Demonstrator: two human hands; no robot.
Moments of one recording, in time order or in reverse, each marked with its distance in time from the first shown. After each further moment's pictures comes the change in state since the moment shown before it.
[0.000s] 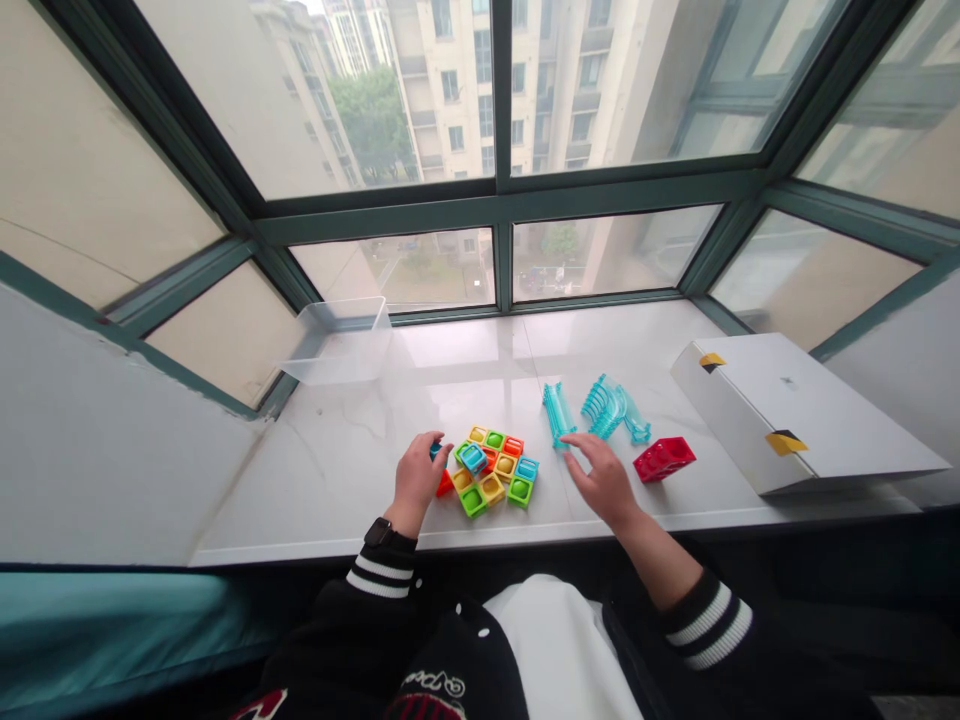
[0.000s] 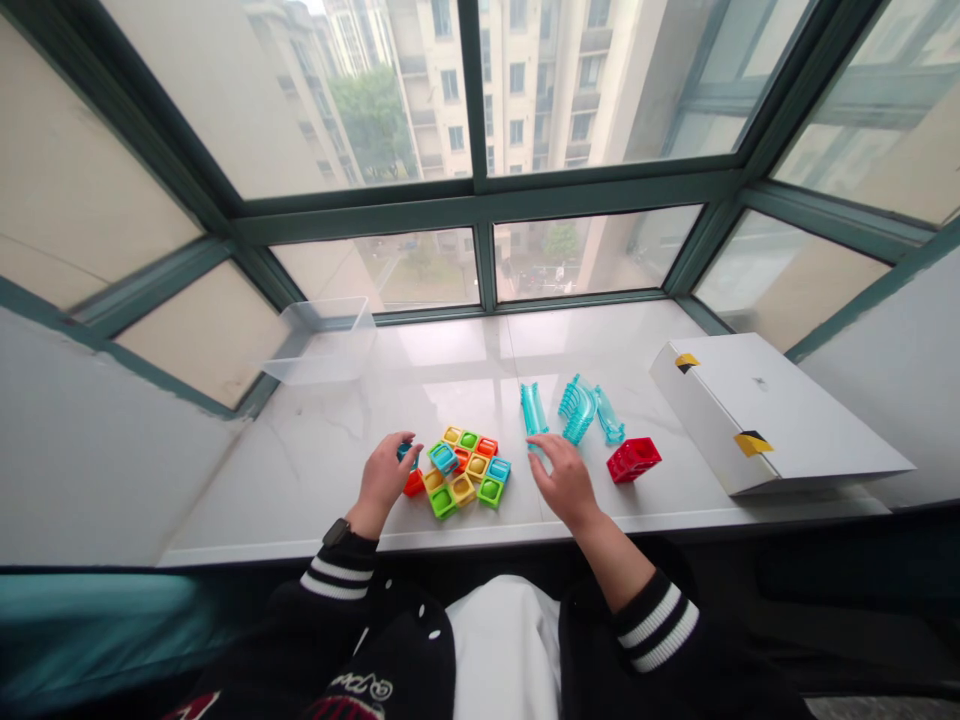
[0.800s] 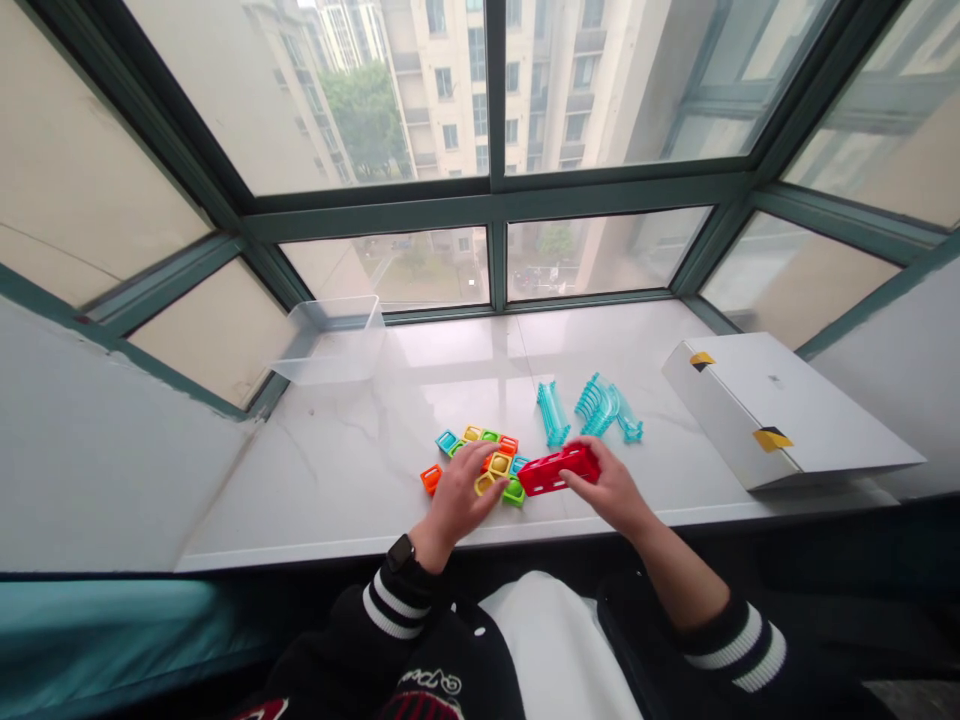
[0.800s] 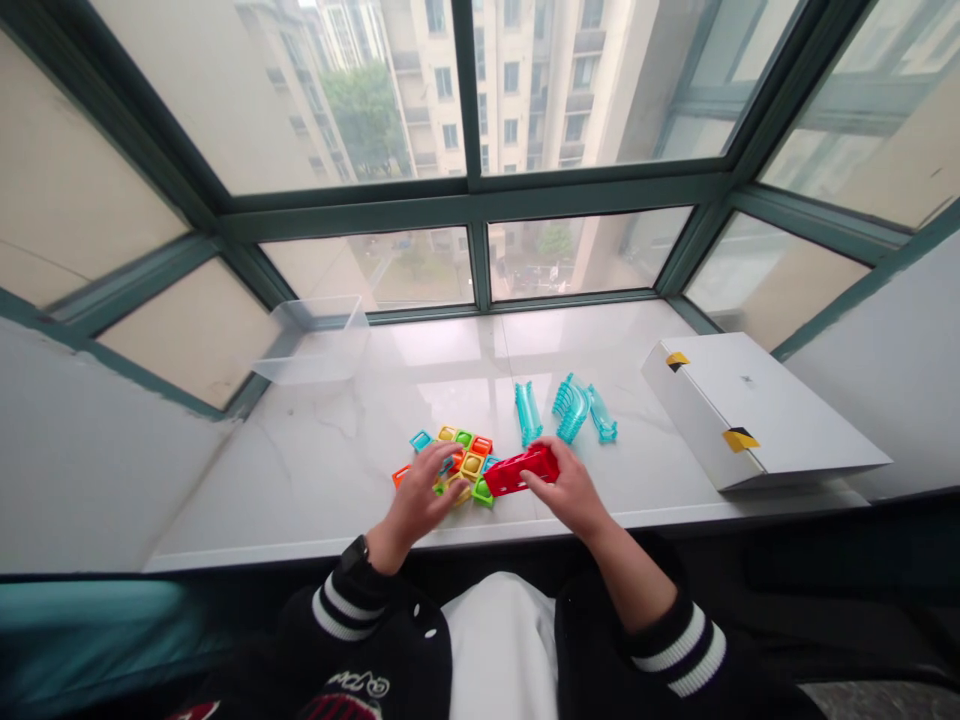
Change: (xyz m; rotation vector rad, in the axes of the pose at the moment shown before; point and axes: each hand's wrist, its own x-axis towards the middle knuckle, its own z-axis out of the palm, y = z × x) left_hand -0.046 0.083 0.001 -0.207 -0.121 0.453; right_hand -0.004 -0.029 -0.038 0.320 -0.165 0.319
